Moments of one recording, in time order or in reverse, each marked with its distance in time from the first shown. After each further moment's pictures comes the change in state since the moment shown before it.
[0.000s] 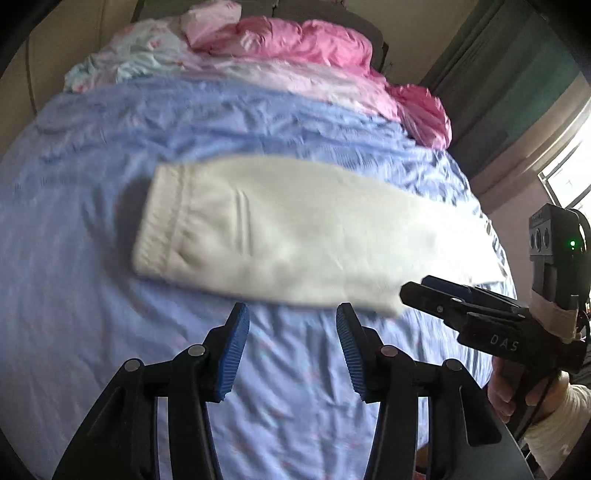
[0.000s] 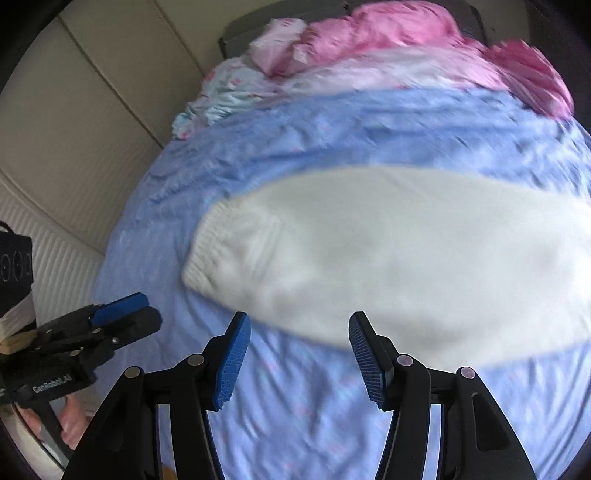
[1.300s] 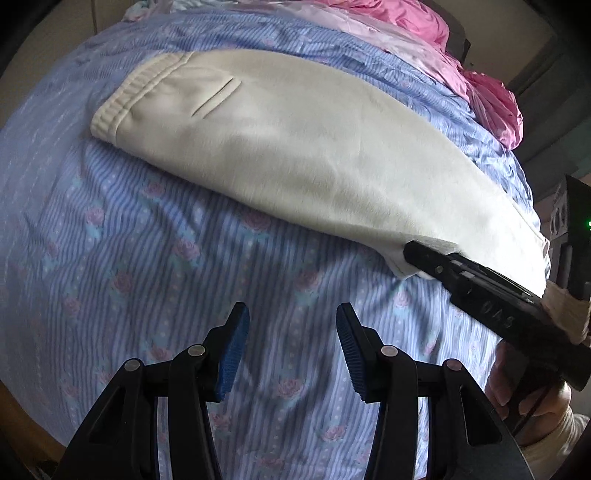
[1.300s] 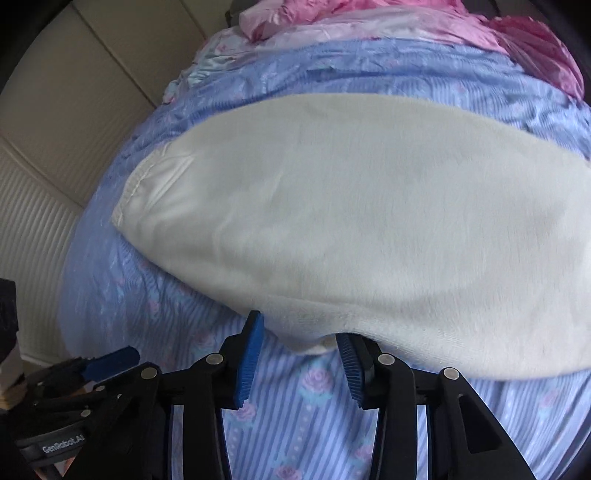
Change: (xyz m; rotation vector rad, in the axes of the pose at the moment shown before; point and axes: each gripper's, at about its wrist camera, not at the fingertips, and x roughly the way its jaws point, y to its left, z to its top) left arm 0.095 -0.074 -0.064 -0.248 0.065 0.203; right arm 0.065 -0.104 -0.020 -0.155 0.062 0.045
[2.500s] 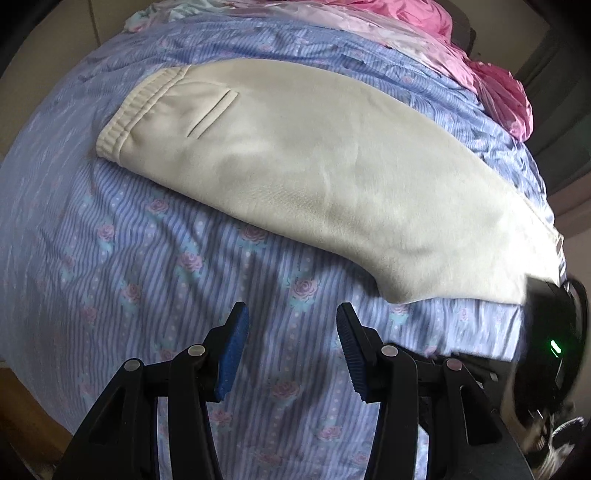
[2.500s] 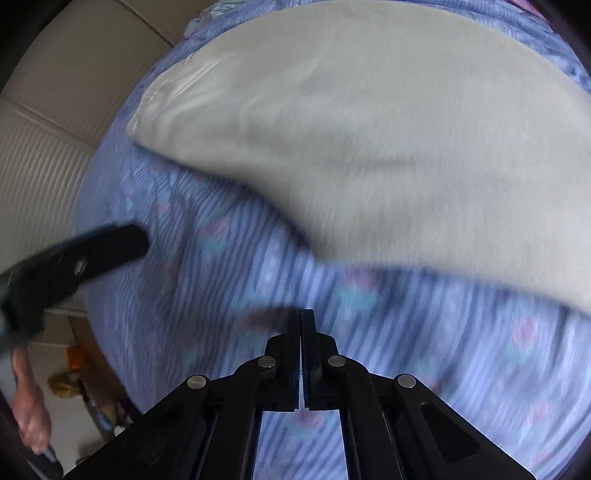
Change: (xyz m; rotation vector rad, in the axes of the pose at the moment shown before) left arm -0.006 -0.020 0.016 0.009 0.023 0.077; right arm 0.013 0.011 -0.060 -0.007 0.228 0.108
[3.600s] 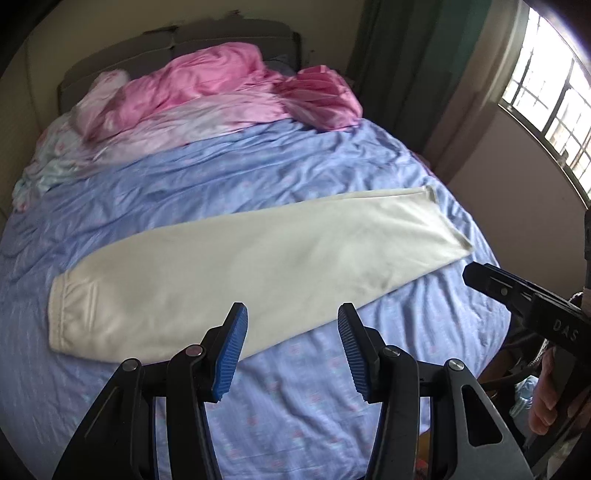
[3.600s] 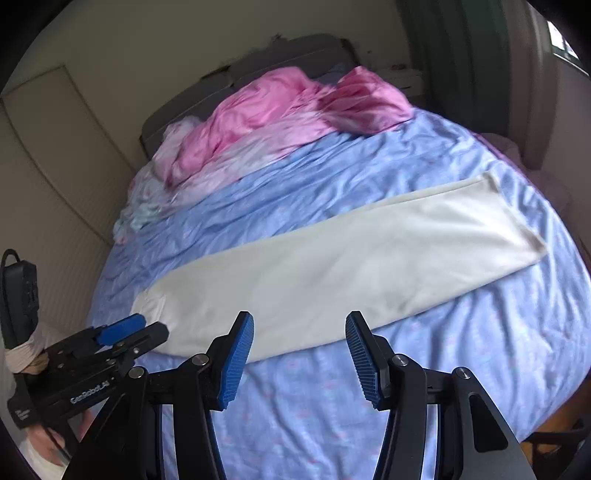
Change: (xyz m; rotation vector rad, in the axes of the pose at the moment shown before) left arm -0.137 -0.212 0.013 0.550 -0.195 -0.210; right arm -0.313 -0.091 -0.071 0.424 -0.599 -0.269
